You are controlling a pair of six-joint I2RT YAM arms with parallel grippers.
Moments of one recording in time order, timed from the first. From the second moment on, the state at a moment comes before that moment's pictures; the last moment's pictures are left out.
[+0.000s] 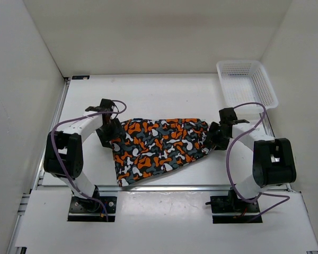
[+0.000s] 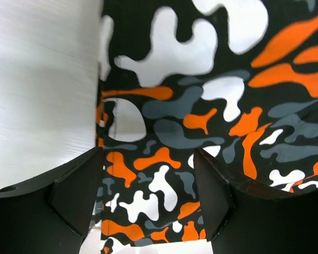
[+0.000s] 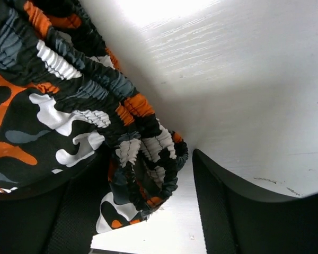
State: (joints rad) left arm -0.20 1.64 1.08 -0.82 0.04 -0.64; right arm 0.16 1.52 0.82 -0.51 -0.11 0.52
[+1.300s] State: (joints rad) left arm -0.29 1.91 1.23 -0.74 0.20 -0.59; right arm 0.23 1.32 1.10 -0.73 0.22 0.46
